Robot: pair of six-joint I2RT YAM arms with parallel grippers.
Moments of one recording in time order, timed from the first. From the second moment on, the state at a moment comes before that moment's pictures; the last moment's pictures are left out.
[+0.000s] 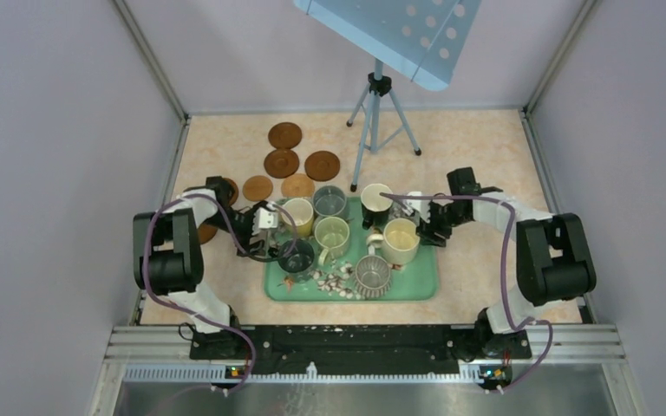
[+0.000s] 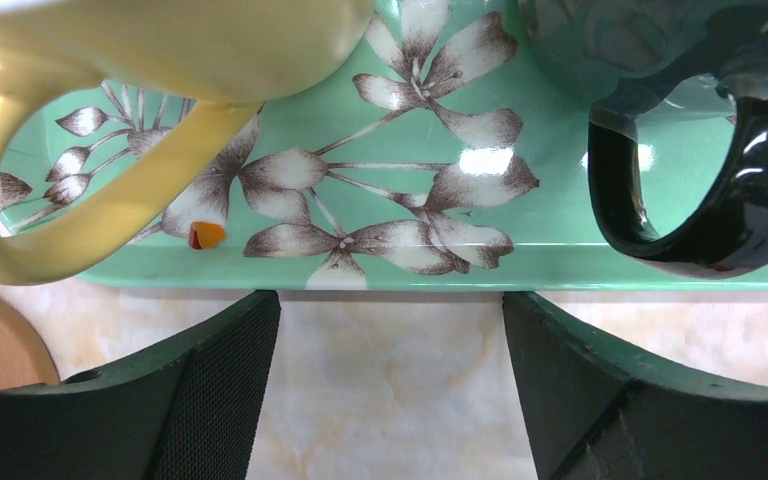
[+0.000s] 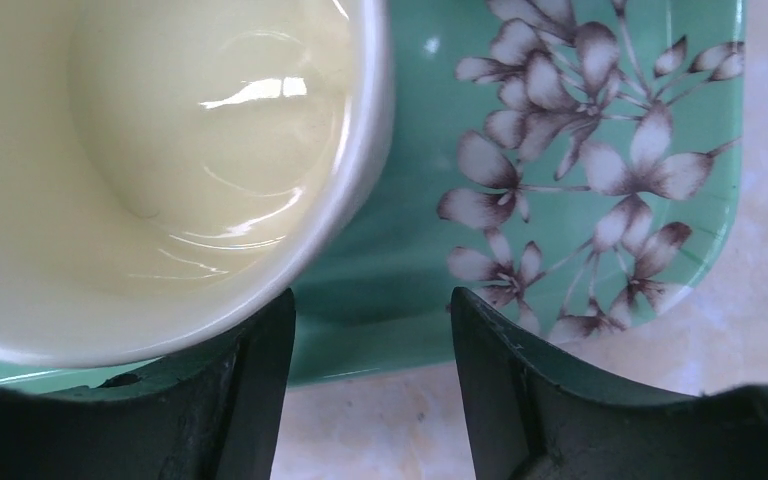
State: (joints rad) left arm 0.13 1.69 0.94 -0.84 0.73 1.73; right arm 0.20 1.58 0.85 -0.51 -0.58 -1.16
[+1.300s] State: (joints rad) left arm -0.22 1.66 1.03 -0.69 0.76 1.21; right arm -0.24 1.65 1.09 -0.72 -0.57 -1.33
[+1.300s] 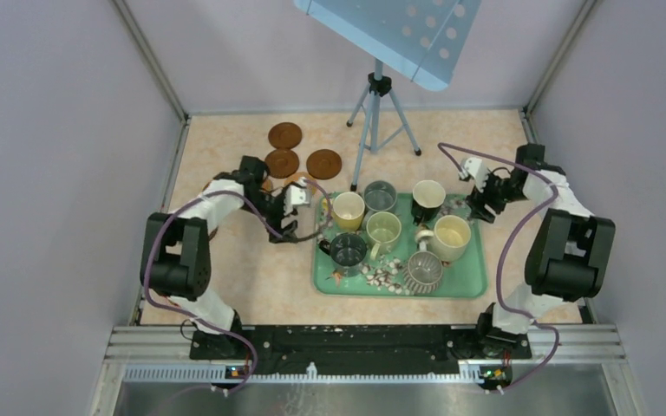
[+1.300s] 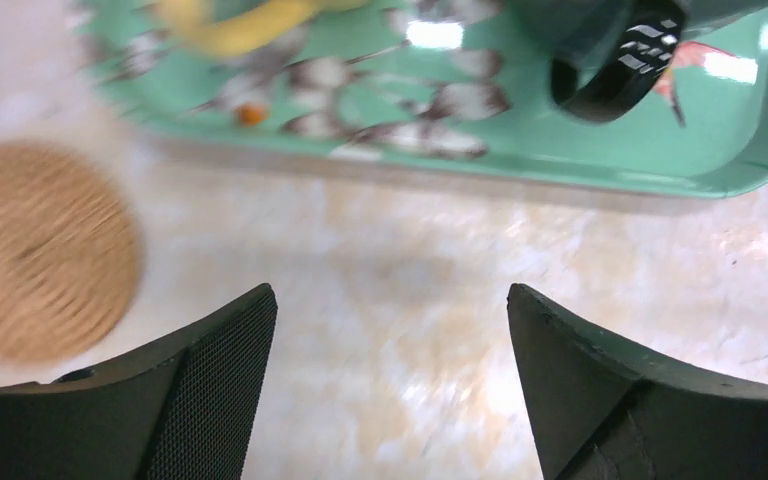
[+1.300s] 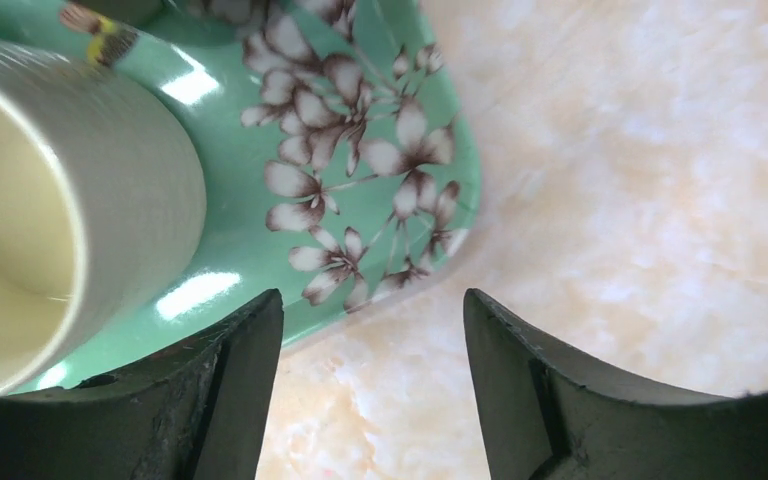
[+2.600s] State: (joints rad) left arm -0.03 2.42 2.10 -0.24 0.34 0.33; right arm 0.48 1.28 1.09 -0.68 -0.74 -0.46
